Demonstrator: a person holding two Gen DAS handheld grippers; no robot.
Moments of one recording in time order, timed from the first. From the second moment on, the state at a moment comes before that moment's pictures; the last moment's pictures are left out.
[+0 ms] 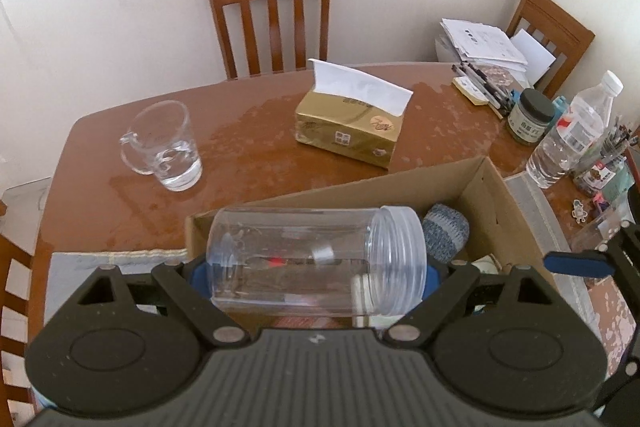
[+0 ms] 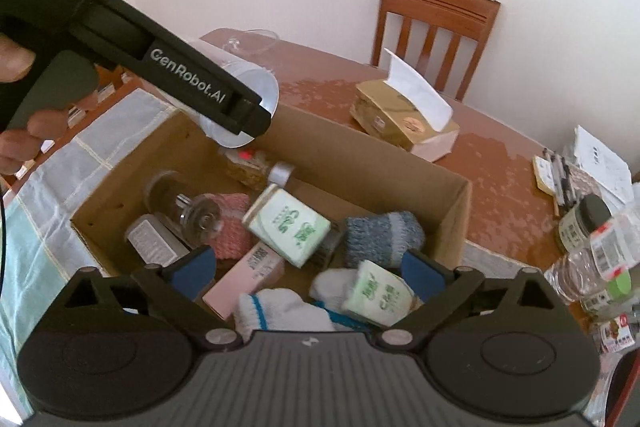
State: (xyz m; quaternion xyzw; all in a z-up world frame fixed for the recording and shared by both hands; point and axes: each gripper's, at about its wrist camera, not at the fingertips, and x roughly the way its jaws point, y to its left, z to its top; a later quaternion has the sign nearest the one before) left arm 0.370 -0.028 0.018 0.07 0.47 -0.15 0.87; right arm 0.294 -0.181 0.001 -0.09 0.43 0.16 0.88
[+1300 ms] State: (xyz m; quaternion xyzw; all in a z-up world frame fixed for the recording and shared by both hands) left arm 0.250 0.006 -0.005 0.03 0.48 -0.04 0.87; right arm 0.261 -0.208 -0.011 0.03 0.54 0.03 0.84
